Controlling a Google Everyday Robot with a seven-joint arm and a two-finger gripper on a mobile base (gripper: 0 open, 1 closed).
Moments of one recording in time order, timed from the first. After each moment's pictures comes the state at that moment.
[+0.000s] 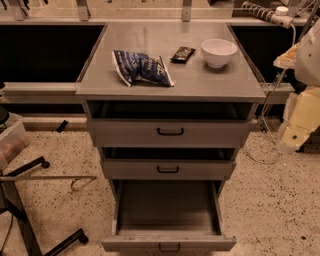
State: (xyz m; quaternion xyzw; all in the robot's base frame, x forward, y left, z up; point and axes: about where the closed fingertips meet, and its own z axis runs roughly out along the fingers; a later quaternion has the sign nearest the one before) arm 0.438 -0.217 0.976 -0.60 0.78 -0.03 0.16
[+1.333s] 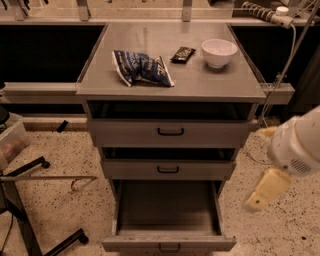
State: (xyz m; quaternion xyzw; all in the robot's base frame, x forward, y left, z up) arm 0.410 -0.207 0.828 -0.54 0.81 0.06 0.19
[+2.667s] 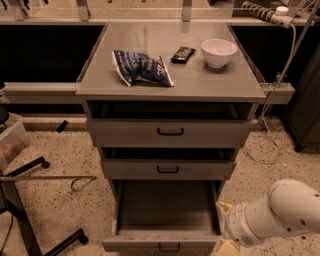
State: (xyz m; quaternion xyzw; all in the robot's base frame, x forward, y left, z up) arm 0.351 -0.153 0.590 -0.53 0.80 0.21 0.19
